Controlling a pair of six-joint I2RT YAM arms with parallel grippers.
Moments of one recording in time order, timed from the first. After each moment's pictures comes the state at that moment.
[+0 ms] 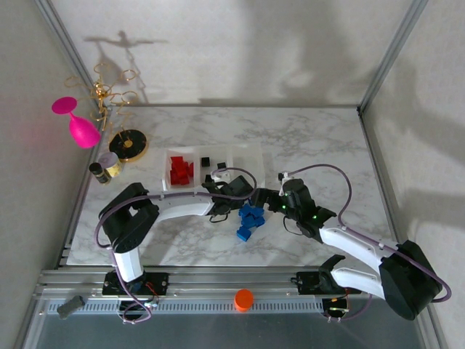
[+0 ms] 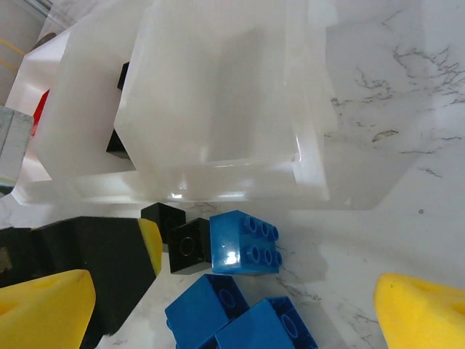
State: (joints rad) left arm -0.91 1.81 1.11 -0.45 -0.41 -1.08; right arm 0.66 1.10 0.46 0.05 -0.02 0.66
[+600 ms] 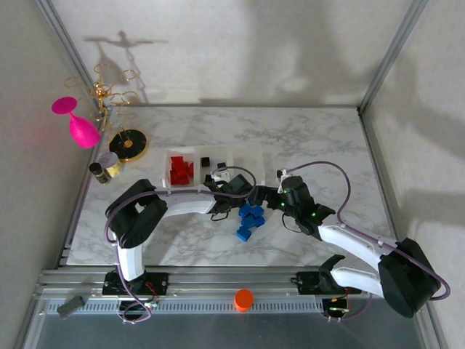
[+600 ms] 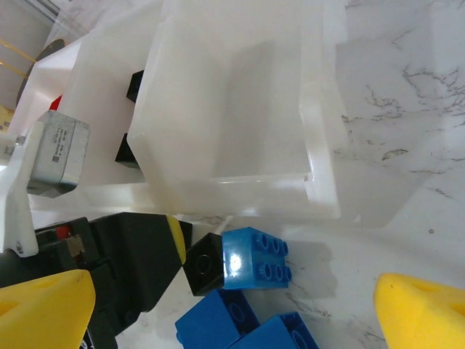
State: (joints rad) left arm -0.89 1.87 1.11 -0.39 -0.40 -1.06; right arm 0.66 1.12 0.49 0.05 -0.02 0.65
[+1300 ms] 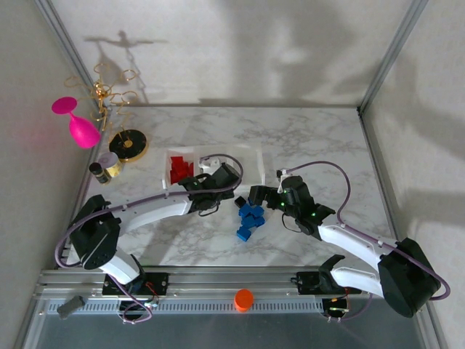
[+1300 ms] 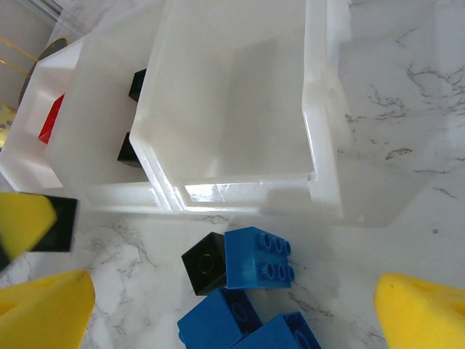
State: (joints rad) left arm -0.85 1.56 1.12 -0.52 -0.45 -0.98; right arm 0.66 1.12 0.49 0.07 -0.04 0.65
